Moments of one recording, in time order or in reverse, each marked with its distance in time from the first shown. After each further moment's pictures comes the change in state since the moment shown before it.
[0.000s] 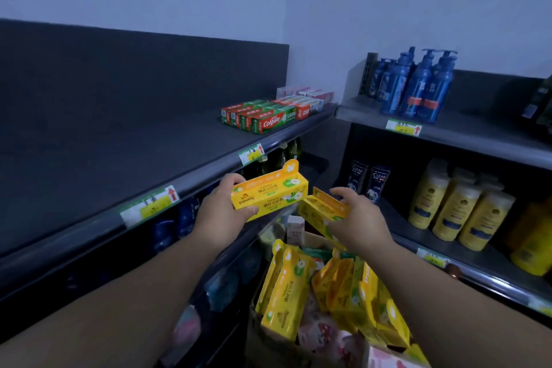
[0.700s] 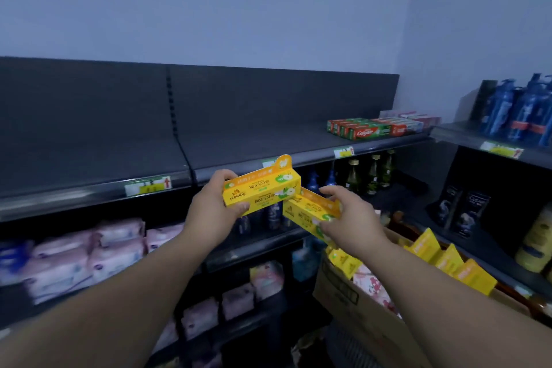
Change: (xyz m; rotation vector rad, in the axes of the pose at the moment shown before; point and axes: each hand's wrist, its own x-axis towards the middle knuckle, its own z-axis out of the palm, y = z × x) left_hand -0.279 0.050 -0.119 0.105 0.481 -0.225; right_hand -0.187 -0.081 -0.037 0.262 -0.291 -0.511
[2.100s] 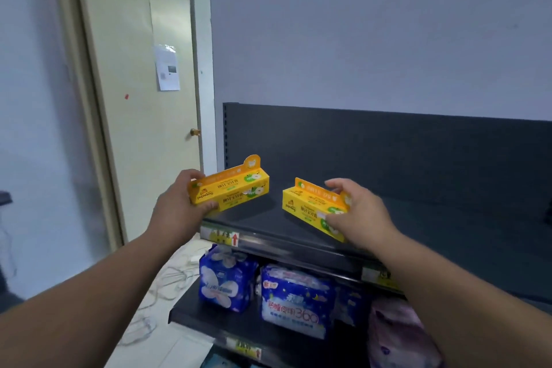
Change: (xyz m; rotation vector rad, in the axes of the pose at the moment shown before) left_hand -0.089 -0.292 -0.602 0.458 0.766 -0.418; right_hand 0.028 -0.553 0.398 0.353 -0.428 -0.613
